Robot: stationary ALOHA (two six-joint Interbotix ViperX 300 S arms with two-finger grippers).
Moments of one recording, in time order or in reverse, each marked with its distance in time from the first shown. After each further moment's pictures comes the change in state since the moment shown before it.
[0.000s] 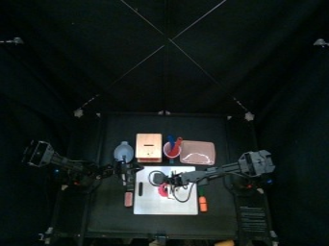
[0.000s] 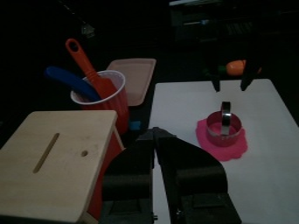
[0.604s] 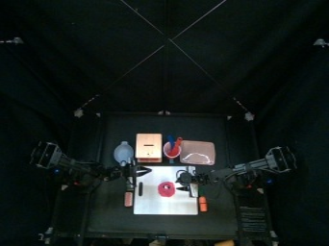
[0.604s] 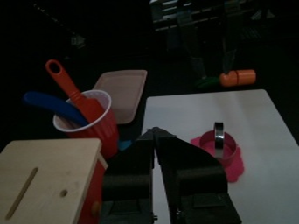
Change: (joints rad) left arm 0.000 0.138 -0.138 0.037 0.005 0.003; right arm -0.017 -0.356 0.554 -0.103 -0.670 0.002
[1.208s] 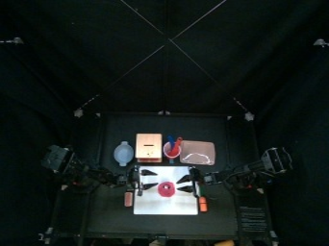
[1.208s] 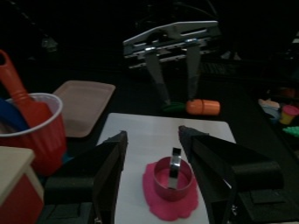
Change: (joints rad) left arm -0.091 0.259 -0.049 0.149 -0.279 -0.414; right arm 0.029 0.078 0.268 0.224 -0.687 -0.020
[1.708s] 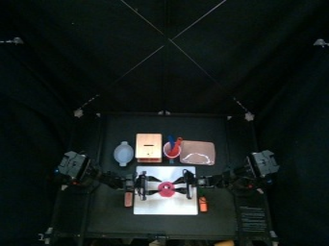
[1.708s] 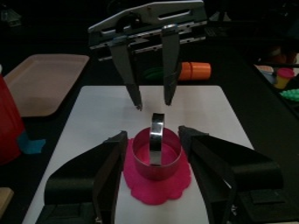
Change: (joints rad) left arm 0.003 0.202 -0.069 0.095 -0.028 -0.043; right arm 0.054 0.268 -0.063 0.176 -0.190 -0.120
